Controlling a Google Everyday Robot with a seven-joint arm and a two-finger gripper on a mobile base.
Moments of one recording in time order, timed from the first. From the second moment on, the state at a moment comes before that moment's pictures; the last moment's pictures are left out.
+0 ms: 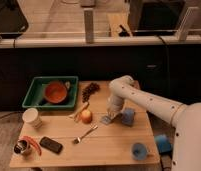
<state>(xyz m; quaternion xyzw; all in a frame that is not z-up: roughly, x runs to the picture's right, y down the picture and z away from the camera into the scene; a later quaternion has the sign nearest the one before) 0.068 0.149 0.886 -0.31 -0.22 -0.33 0.86</state>
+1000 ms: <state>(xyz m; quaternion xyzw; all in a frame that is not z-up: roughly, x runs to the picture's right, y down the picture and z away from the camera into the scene) -0.006 0.177 0.867 -0.30 -0.32 -0.39 0.81</state>
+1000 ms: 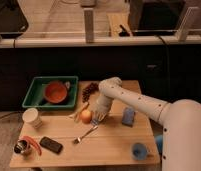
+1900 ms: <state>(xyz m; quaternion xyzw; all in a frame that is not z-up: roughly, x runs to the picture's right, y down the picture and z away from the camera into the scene) 0.112 0.172 0.850 -0.32 -0.24 -0.32 0.86</state>
